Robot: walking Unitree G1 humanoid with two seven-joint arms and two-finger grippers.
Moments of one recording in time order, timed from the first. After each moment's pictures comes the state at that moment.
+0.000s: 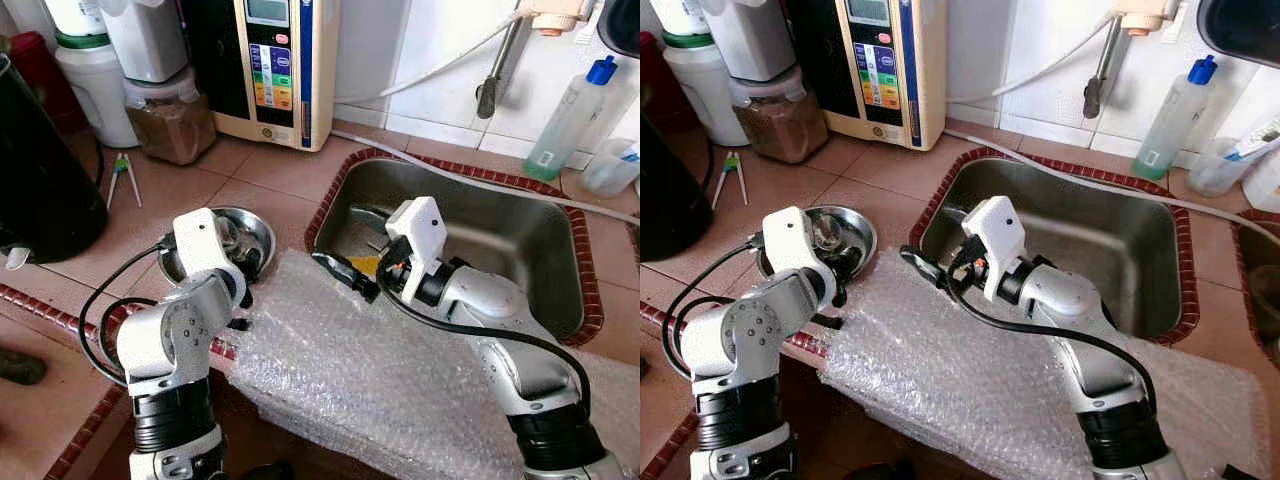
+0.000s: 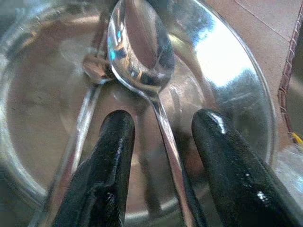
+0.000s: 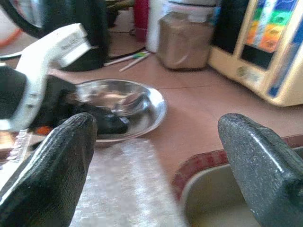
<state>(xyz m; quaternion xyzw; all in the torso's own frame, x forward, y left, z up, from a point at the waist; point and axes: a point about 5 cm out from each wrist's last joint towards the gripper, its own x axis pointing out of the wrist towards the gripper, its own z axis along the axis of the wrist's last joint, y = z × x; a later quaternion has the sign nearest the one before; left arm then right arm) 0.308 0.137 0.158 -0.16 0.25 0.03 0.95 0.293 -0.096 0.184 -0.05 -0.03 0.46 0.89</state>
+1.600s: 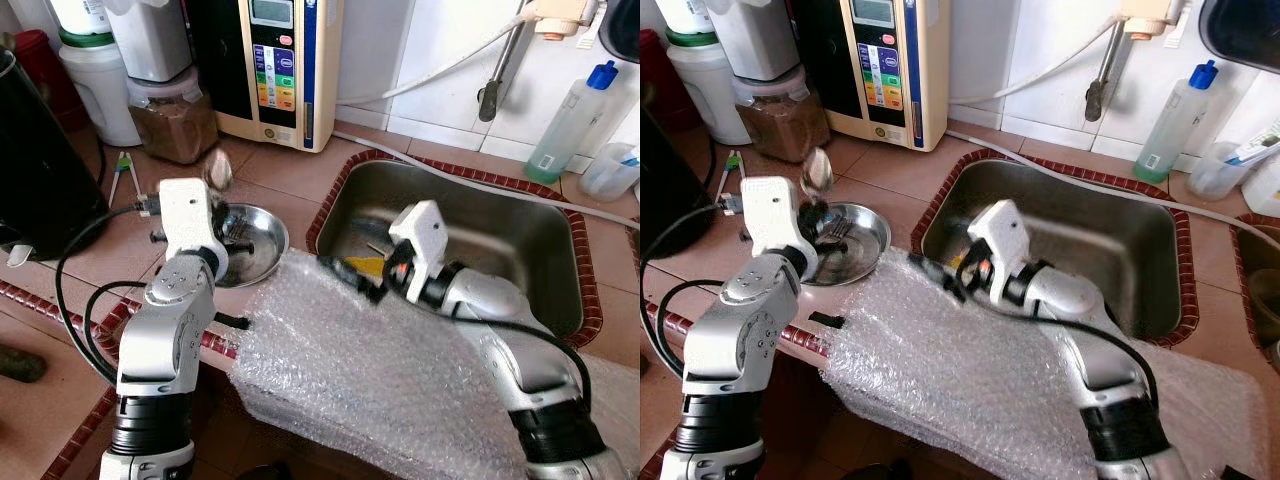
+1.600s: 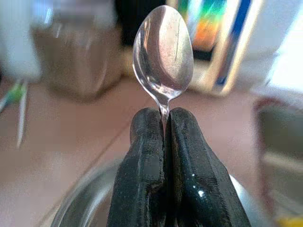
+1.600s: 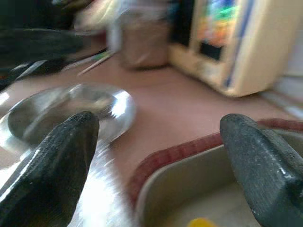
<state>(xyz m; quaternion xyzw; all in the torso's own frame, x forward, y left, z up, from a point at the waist) 0.321 0.137 0.203 -0.03 -0.03 -0.04 1.00 0.320 -0.119 0.189 -0.01 -0.04 0.36 0.93</state>
